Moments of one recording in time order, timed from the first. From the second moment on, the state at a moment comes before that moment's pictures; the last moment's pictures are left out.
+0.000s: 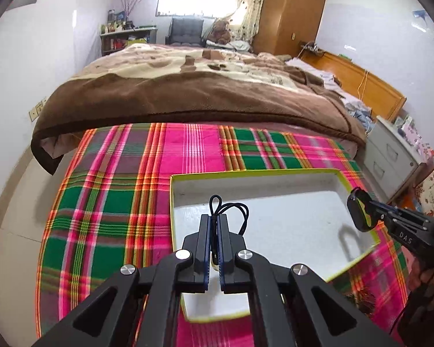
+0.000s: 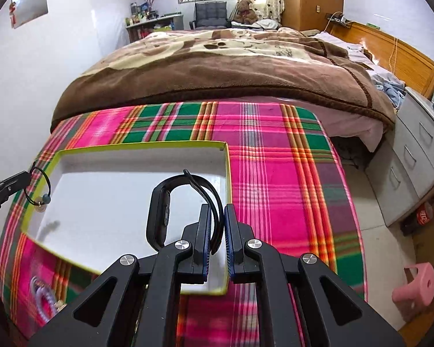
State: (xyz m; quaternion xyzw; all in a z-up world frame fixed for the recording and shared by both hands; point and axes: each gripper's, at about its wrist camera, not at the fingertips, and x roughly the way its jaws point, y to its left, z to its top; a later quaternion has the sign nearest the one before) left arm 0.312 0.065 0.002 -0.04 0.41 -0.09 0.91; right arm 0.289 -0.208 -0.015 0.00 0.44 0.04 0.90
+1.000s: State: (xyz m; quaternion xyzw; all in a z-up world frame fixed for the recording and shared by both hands) left arm 0.348 0.069 -0.037 -0.04 0.45 -0.07 0.89; right arm 0.322 -0.188 -0.038 -0.04 0.46 0.05 0.89
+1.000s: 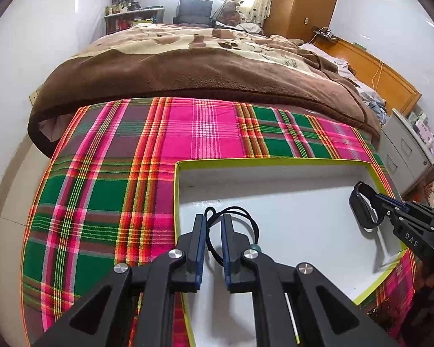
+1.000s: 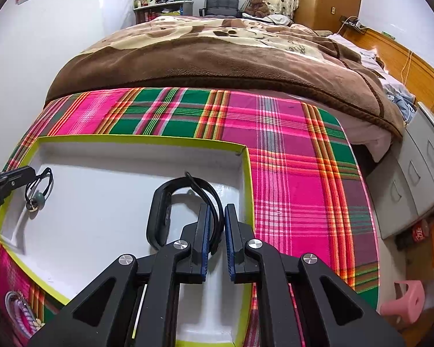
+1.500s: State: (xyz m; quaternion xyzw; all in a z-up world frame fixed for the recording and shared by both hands) left arm 0.295 0.060 0.005 -0.05 0.41 -0.12 0.90; right arm 0.290 -0.189 -0.005 0.00 0.41 0.09 0.91
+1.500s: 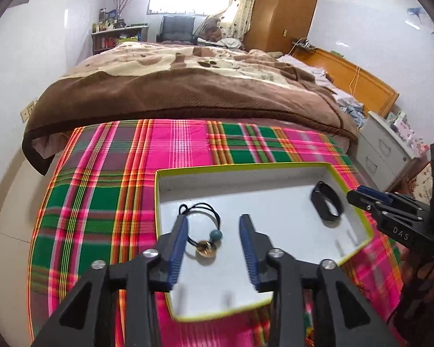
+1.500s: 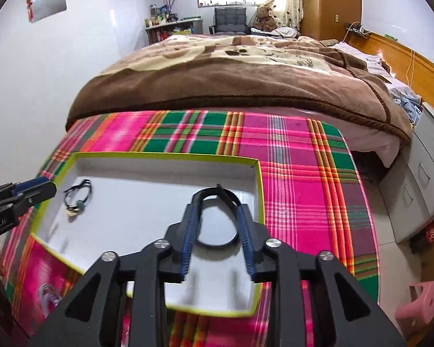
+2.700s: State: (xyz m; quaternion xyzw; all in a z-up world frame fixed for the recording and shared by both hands) left arm 0.119 0.075 -0.029 -0.11 0.42 -0.11 0.89; right arm 0.139 -0.190 -0.044 0.01 0.44 0.15 0.88
